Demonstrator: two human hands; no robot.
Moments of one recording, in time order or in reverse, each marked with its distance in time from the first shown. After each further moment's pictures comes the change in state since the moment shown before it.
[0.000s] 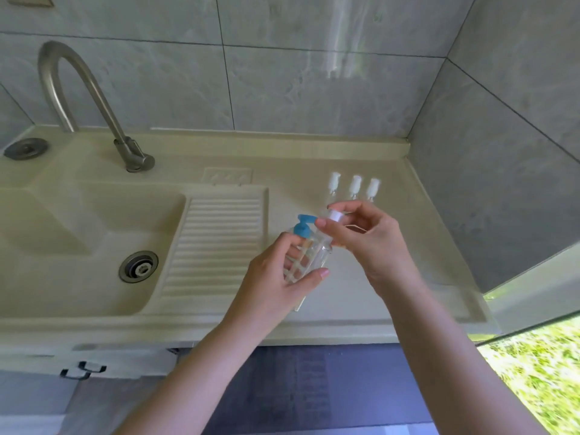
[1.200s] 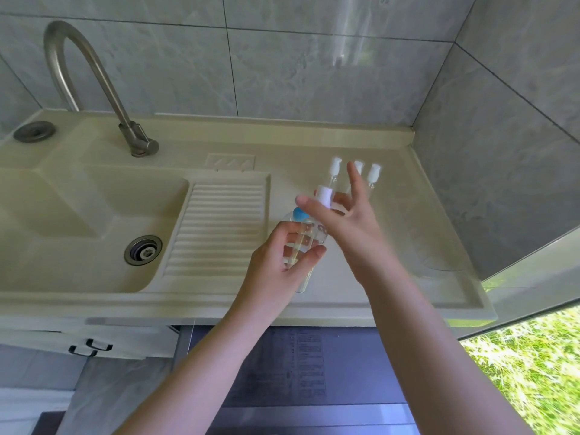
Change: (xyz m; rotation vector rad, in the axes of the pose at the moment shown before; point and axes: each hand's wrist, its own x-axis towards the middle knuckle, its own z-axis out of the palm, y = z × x) left_hand -0.017 0.009 0.014 -0.198 0.058 -0.134; right_hand -0.016 -0.005 0.020 -0.043 -0.087 0.012
